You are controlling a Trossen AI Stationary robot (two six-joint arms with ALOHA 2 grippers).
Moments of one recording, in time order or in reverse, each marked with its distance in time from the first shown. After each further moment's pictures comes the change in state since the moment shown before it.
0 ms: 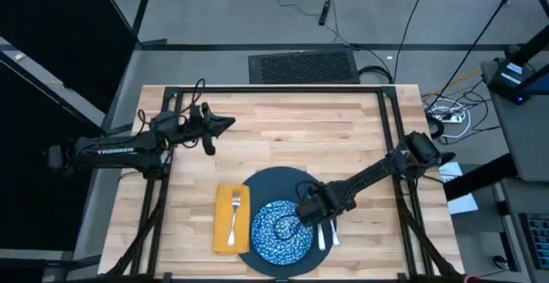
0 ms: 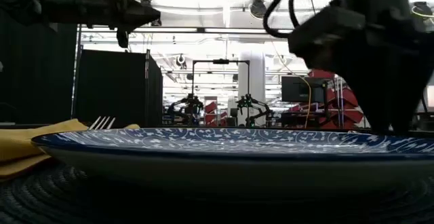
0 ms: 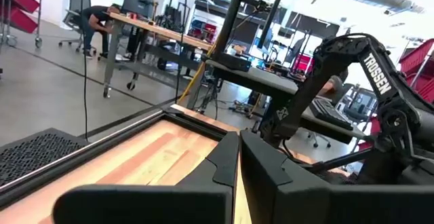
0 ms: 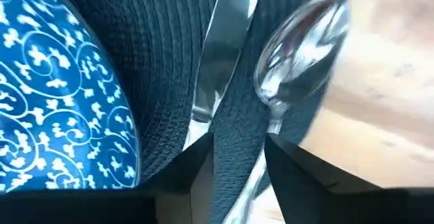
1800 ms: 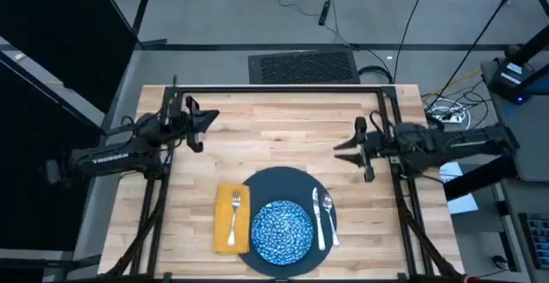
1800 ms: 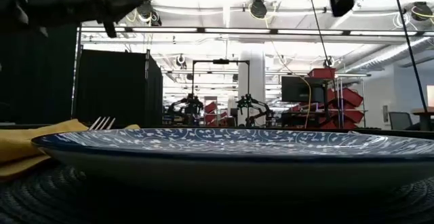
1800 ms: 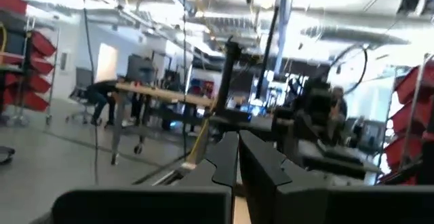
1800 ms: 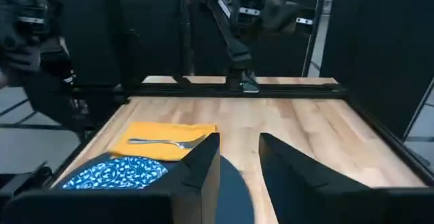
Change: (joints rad) left arm 0.167 -0.160 -0.110 0.181 0.110 0.089; right arm -0.448 -1.269 -0.815 0.990 0.012 -1.576
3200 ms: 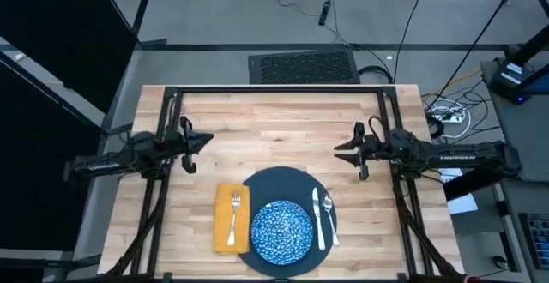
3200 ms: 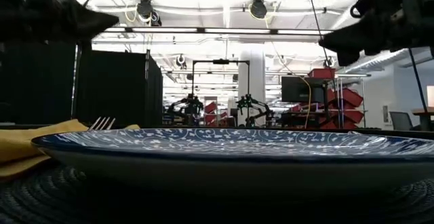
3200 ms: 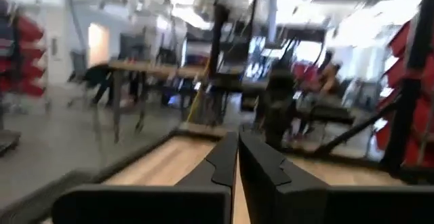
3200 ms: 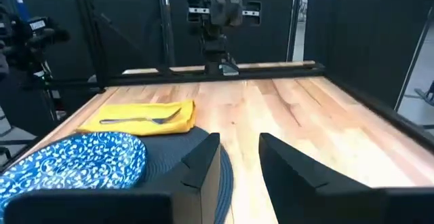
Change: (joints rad) left arm -0.346 -0.555 -0.179 -0.521 -0.286 0.157; right arm -0.115 -0.159 -0.449 0.343 -0.044 0.034
